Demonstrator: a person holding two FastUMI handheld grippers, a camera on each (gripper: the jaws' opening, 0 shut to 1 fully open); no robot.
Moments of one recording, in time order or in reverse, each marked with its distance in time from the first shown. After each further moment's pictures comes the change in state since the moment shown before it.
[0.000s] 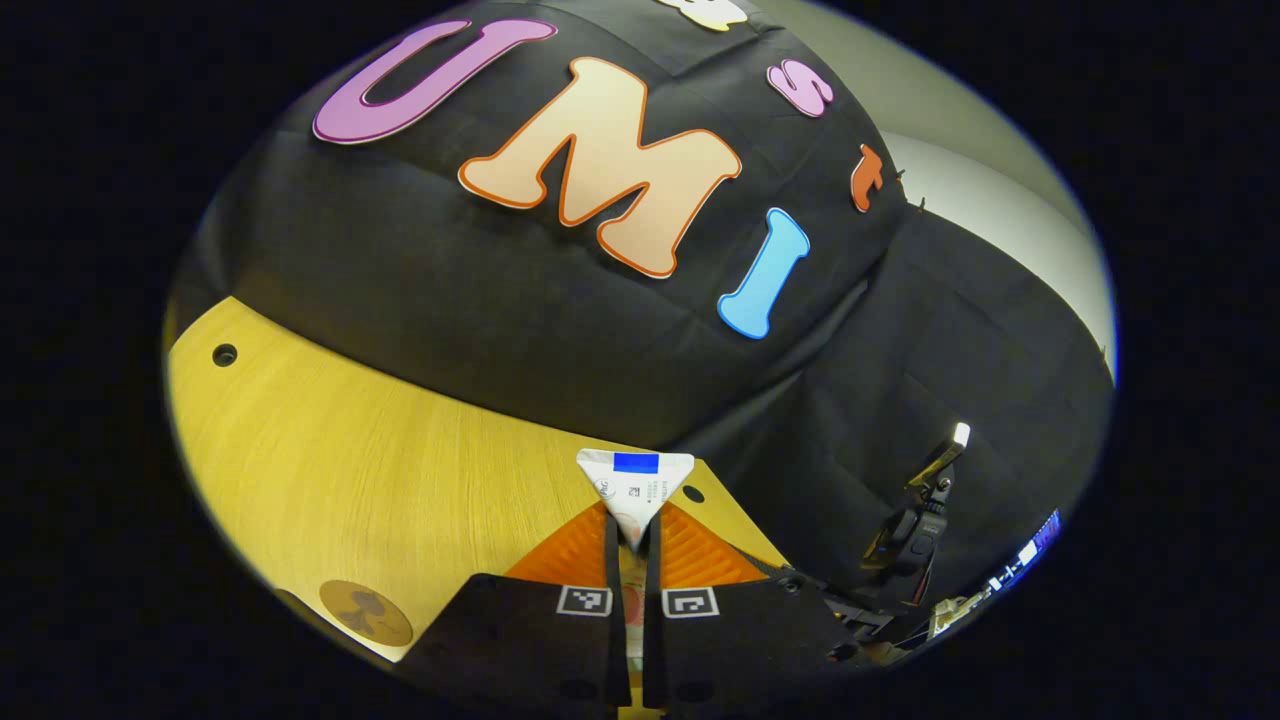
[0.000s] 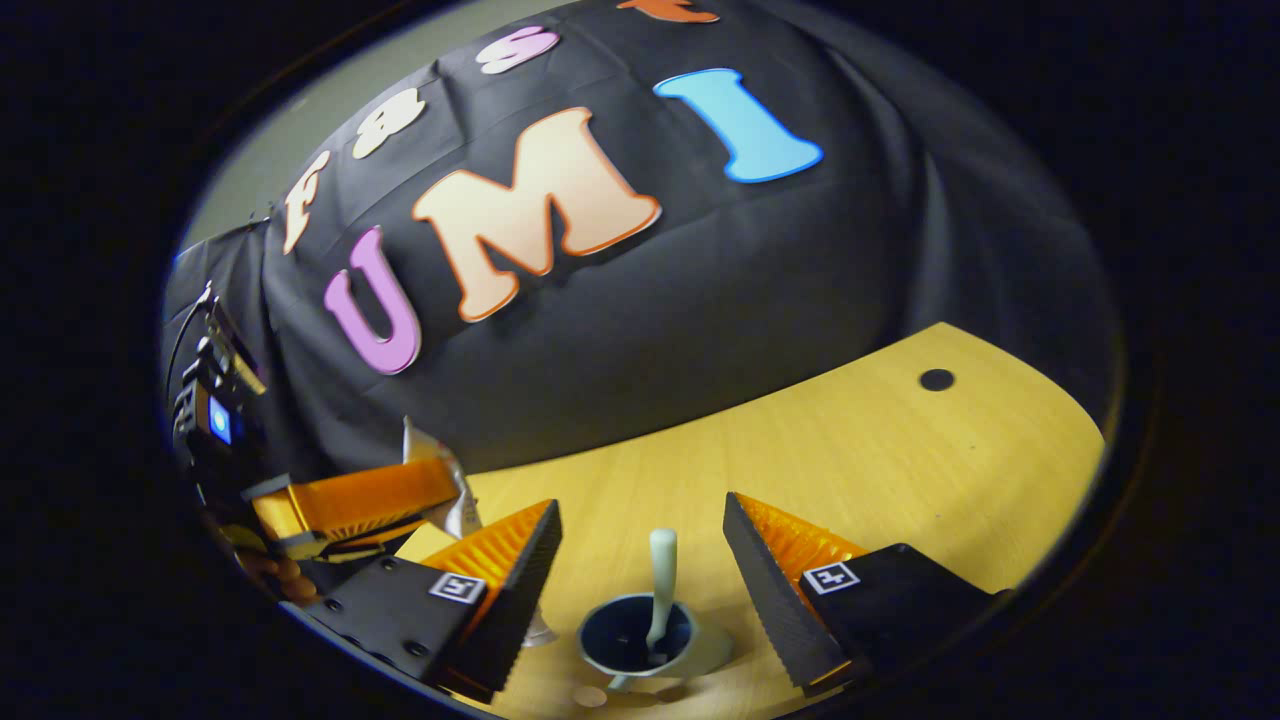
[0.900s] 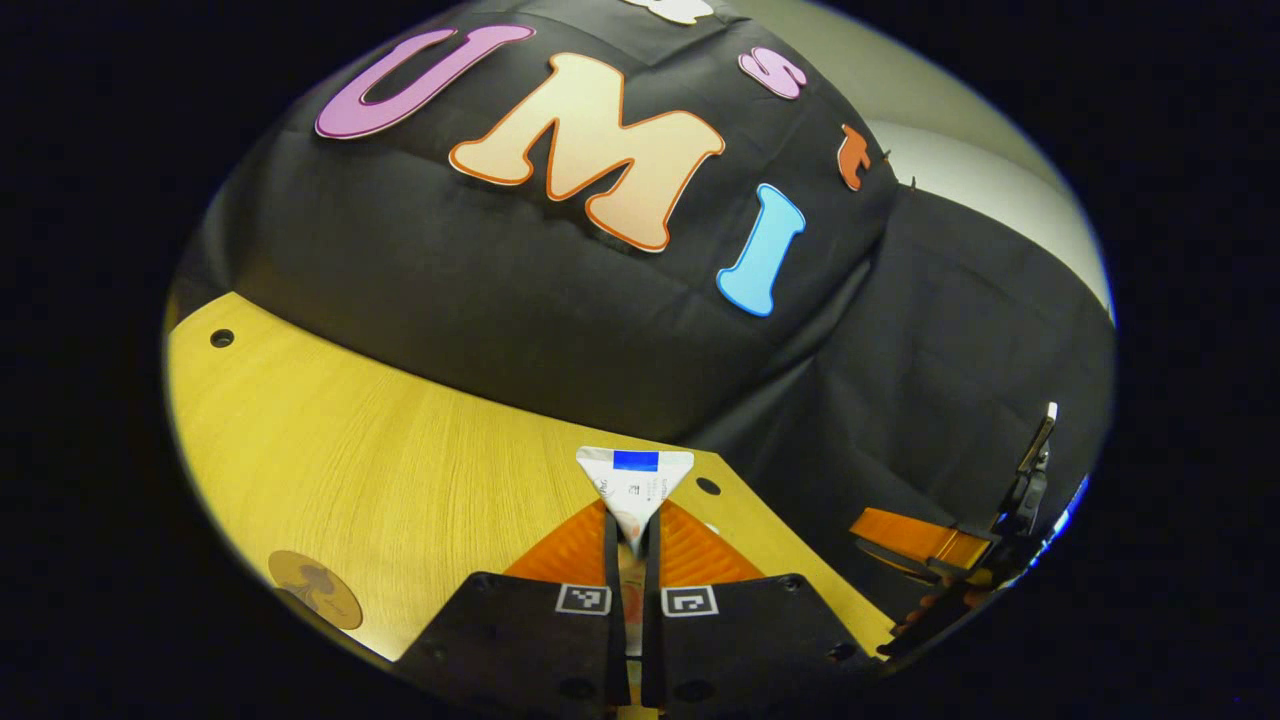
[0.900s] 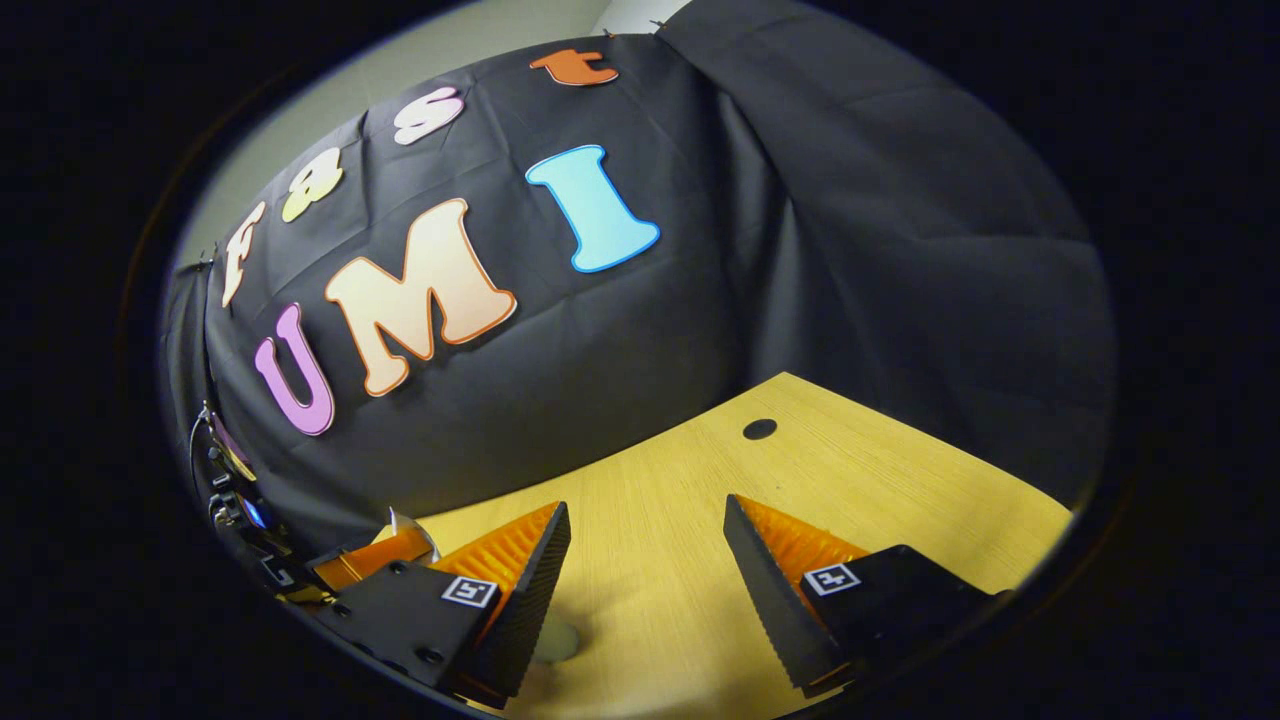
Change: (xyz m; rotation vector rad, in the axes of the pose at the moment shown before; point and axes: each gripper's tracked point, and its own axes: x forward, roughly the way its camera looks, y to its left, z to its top) left arm 0.029 -0.003 -0.059 0.096 -0.041 0.045; right arm -0.093 -0.126 0.045 0.031 -0.132 -0.244
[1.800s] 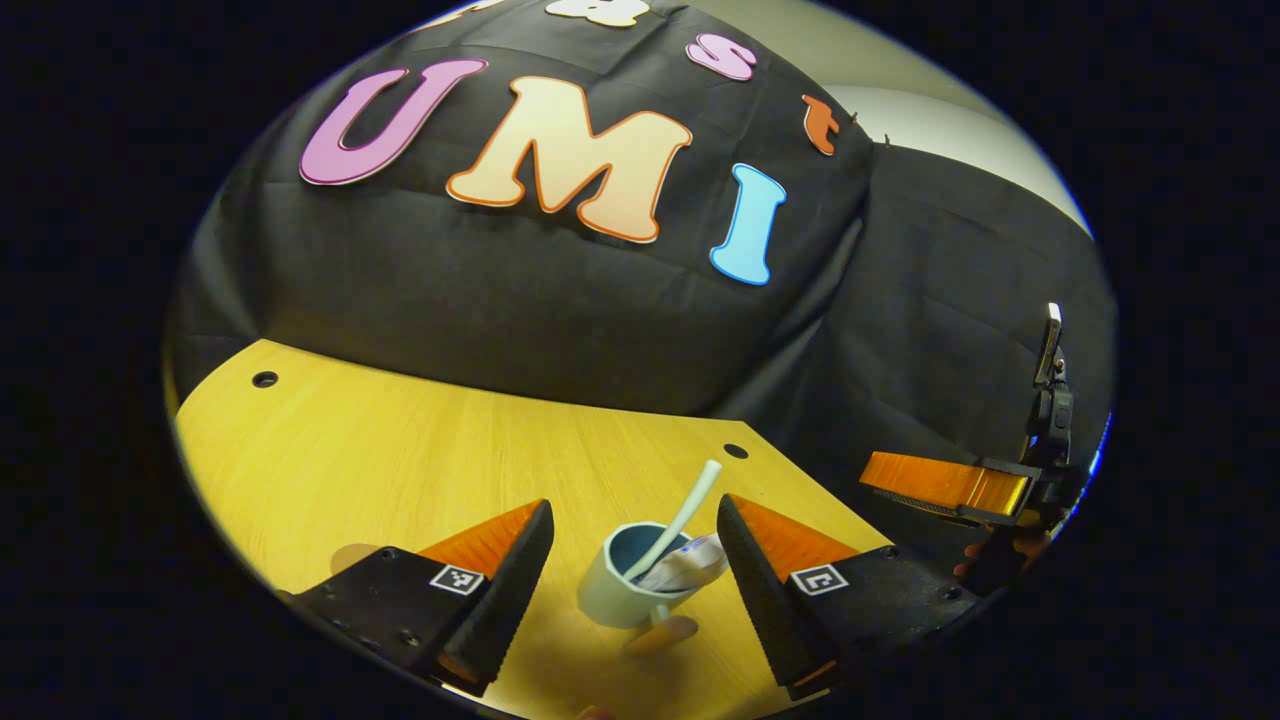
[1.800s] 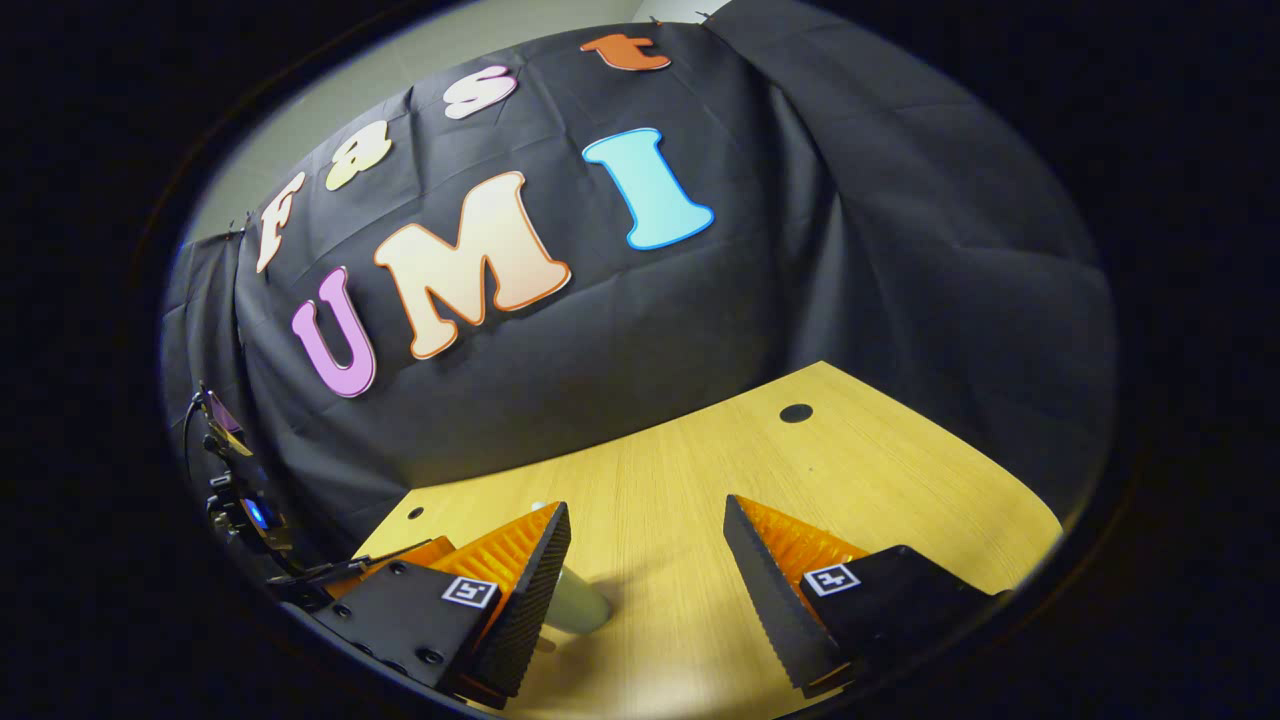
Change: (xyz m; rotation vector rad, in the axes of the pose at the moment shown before) left arm -0.073 0.010 -0.009 0.137 0.027 0.108; right arm -0.032 0.048 -0.021 -0.082 0.089 0.105
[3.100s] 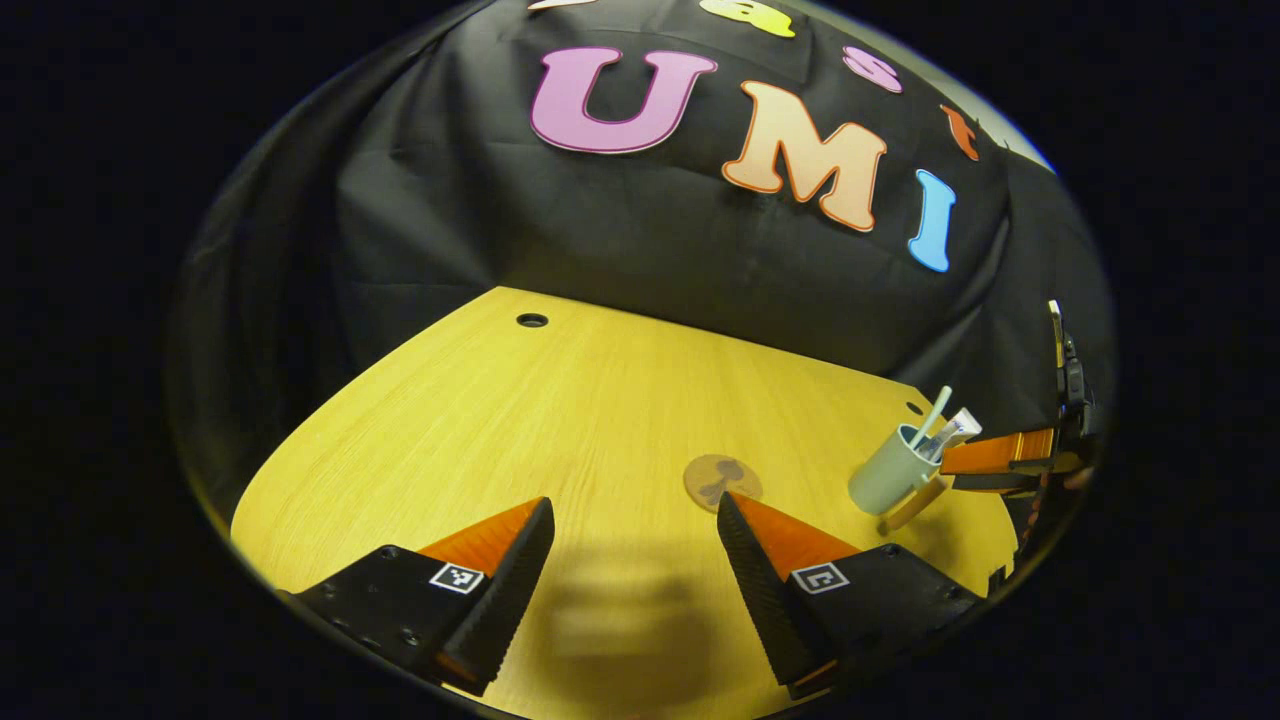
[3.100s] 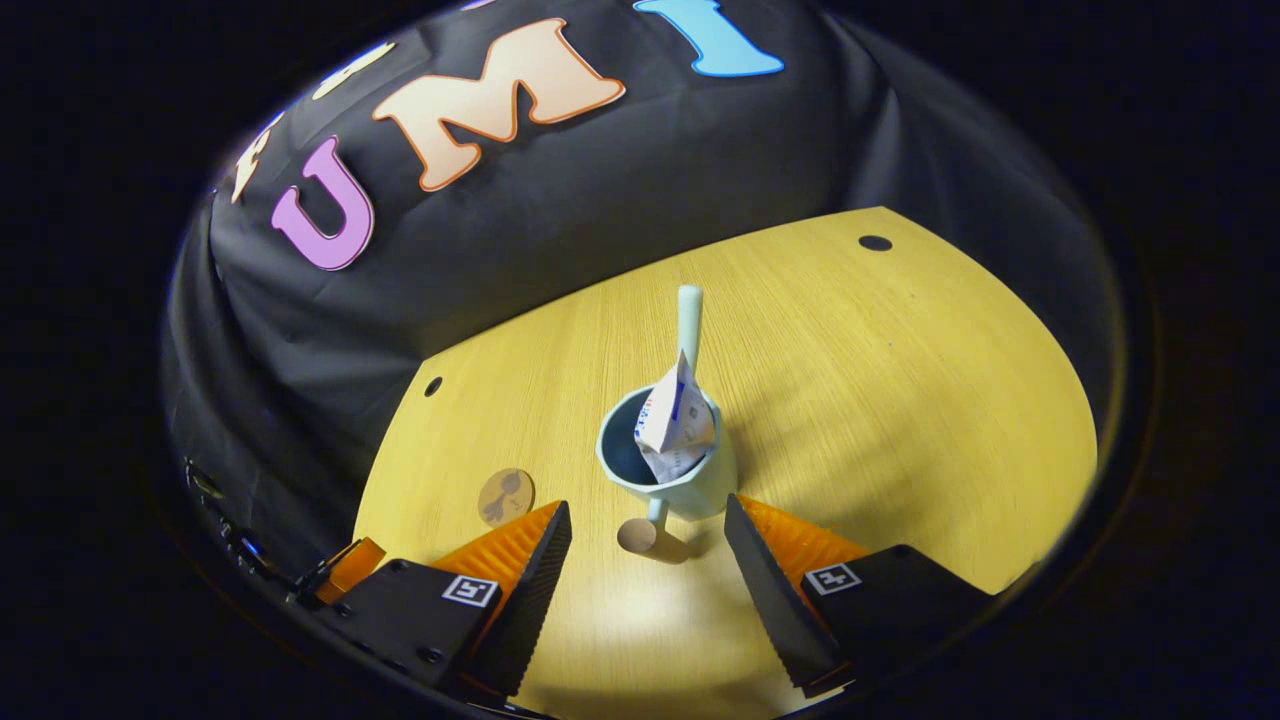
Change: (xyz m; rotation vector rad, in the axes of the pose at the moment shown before) left arm -0.185 0.226 -0.051 -0.077 0.141 0.437; right arm 0.014 0.109 -0.149 0.013 0.518 -0.050
